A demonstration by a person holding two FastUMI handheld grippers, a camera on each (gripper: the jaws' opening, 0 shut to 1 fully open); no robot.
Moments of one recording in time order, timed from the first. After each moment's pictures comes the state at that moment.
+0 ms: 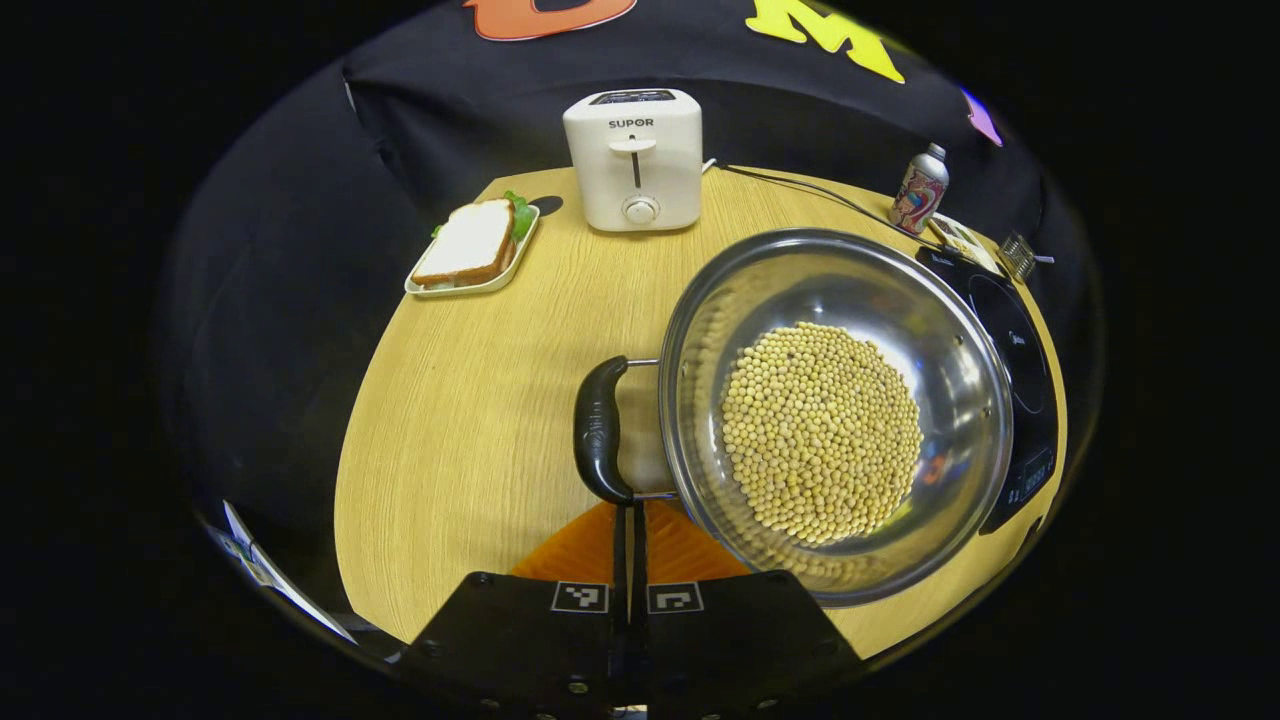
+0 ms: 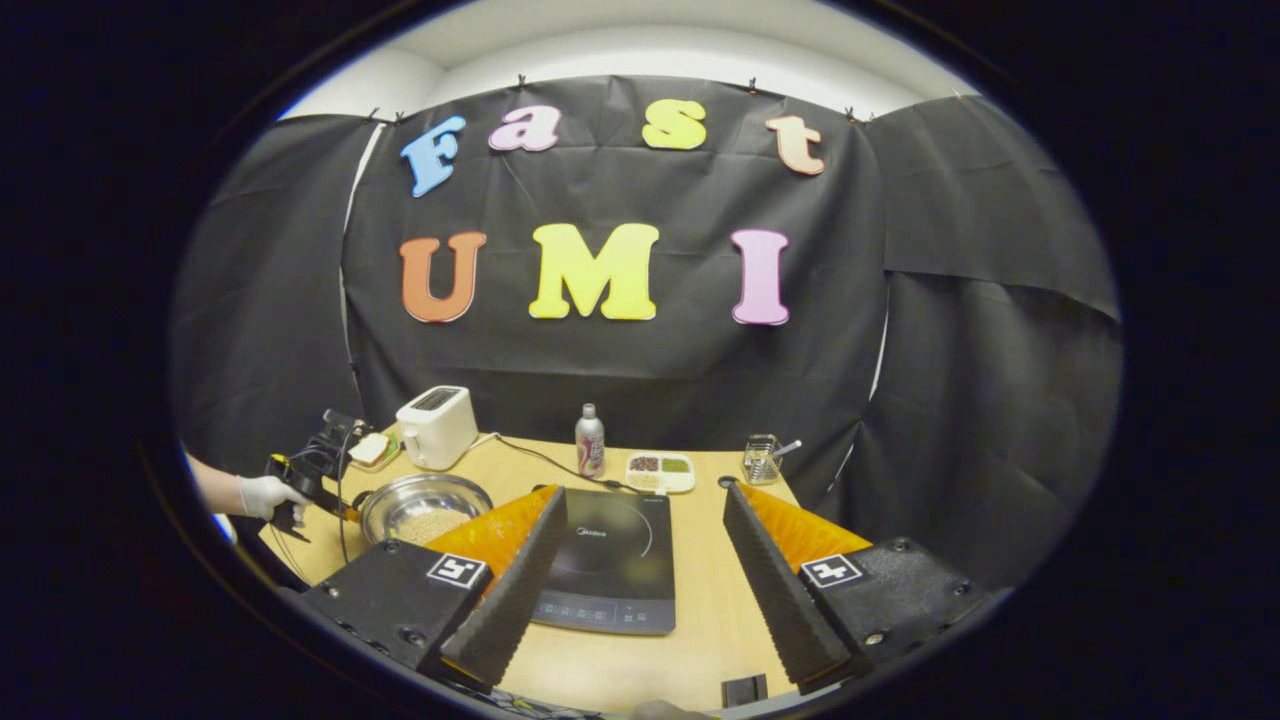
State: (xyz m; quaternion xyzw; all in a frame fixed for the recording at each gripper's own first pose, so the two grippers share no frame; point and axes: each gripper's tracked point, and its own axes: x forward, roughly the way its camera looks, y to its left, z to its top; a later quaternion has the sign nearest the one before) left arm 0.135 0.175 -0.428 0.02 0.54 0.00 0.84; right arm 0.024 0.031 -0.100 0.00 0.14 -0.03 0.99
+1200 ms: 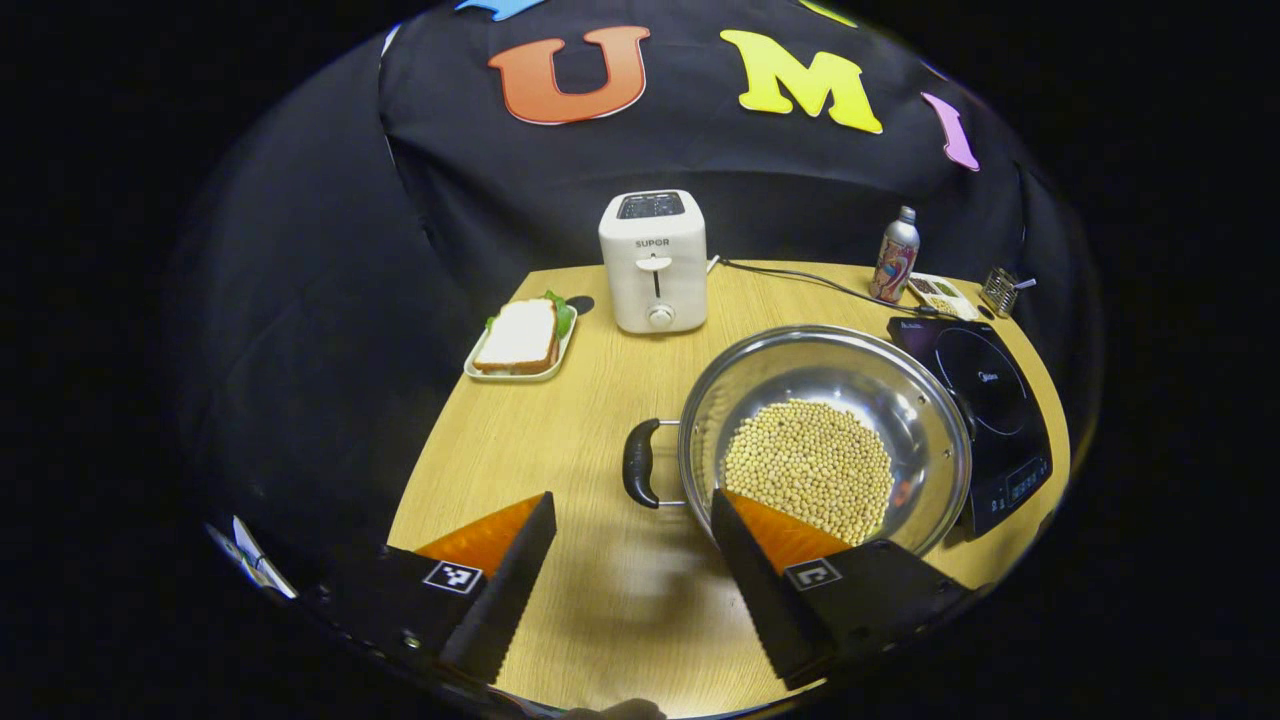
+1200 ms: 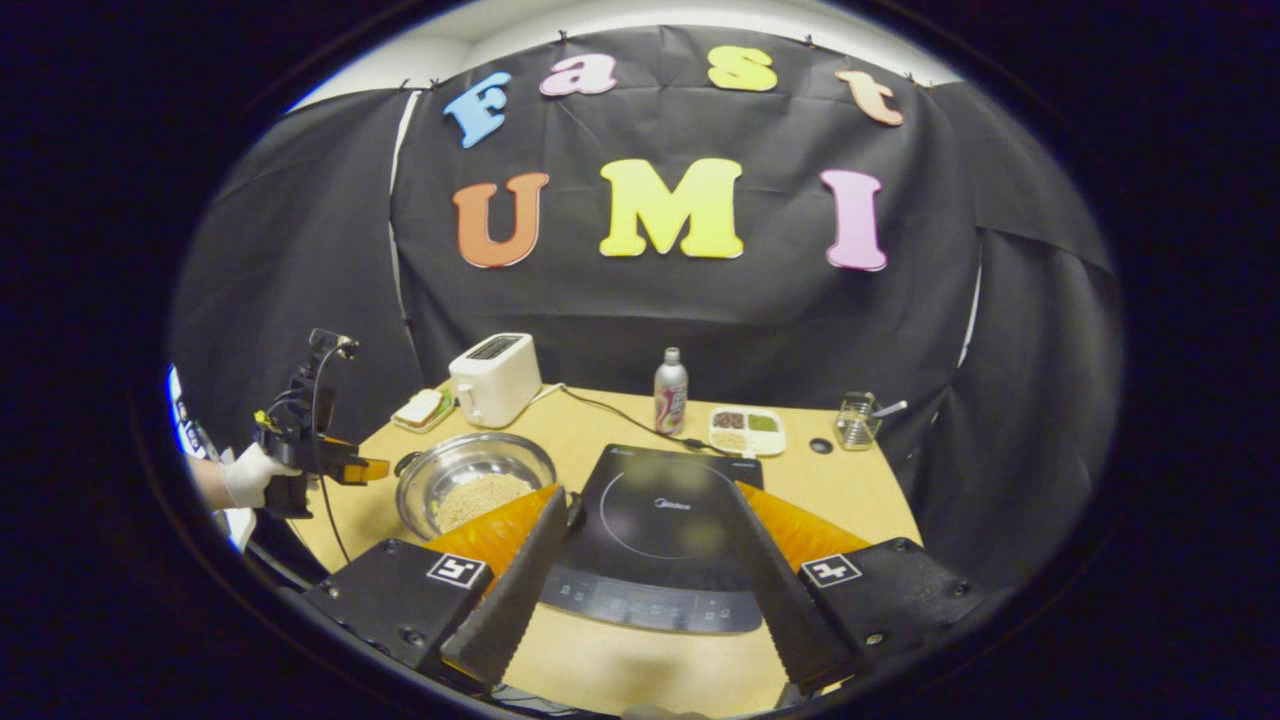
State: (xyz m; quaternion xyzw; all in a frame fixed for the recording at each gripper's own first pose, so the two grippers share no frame) left arm 0.137 0.186 -0.350 0.04 0.40 0.01 0.92; right arm 0.096 0.122 -0.186 0.01 0.24 0.09 0.97
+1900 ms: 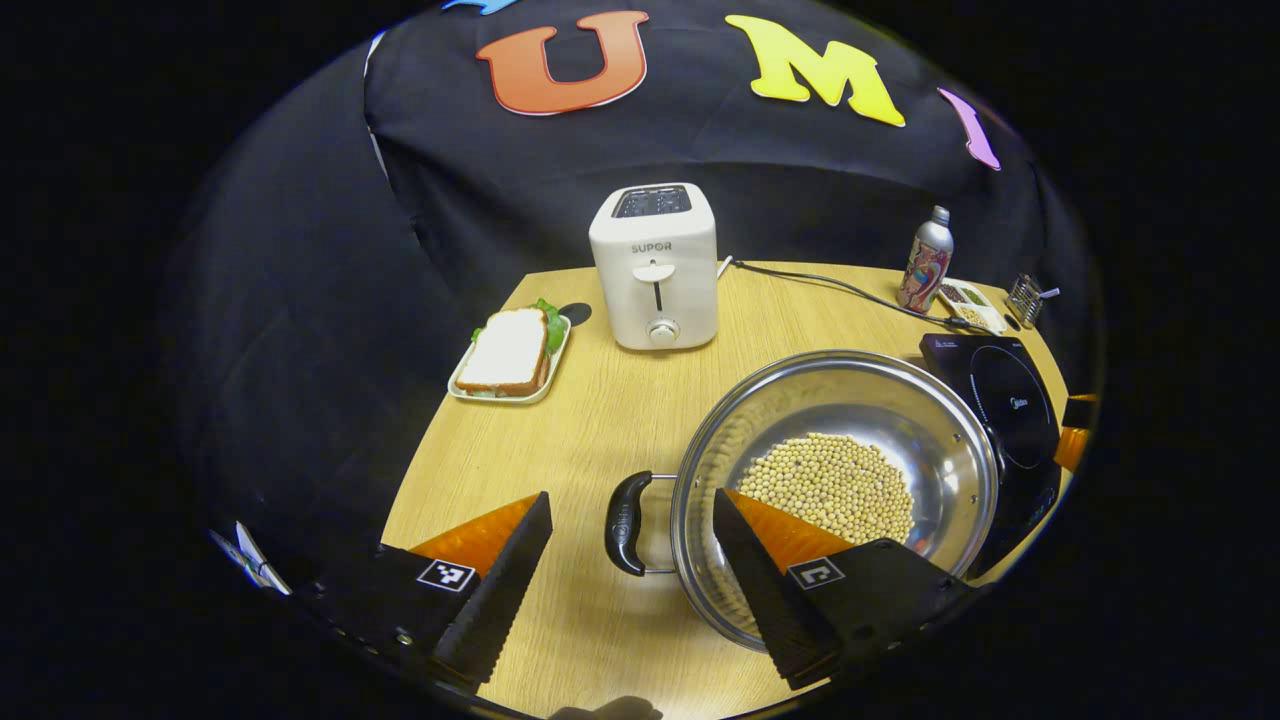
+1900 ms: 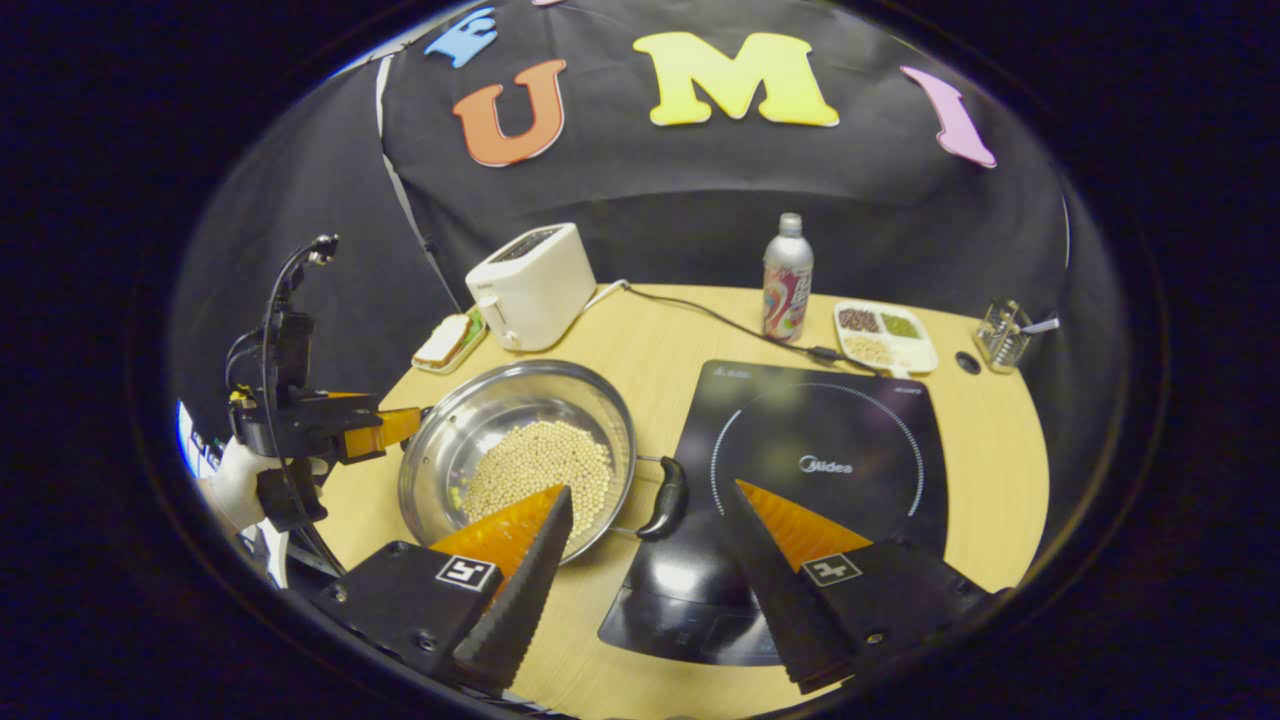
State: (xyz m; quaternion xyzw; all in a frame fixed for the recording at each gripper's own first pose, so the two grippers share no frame) left arm 0.188 0.187 -0.384 0.04 0.43 0.03 0.90; right arm 0.194 0.227 -0.318 0.05 0.40 0.14 0.91
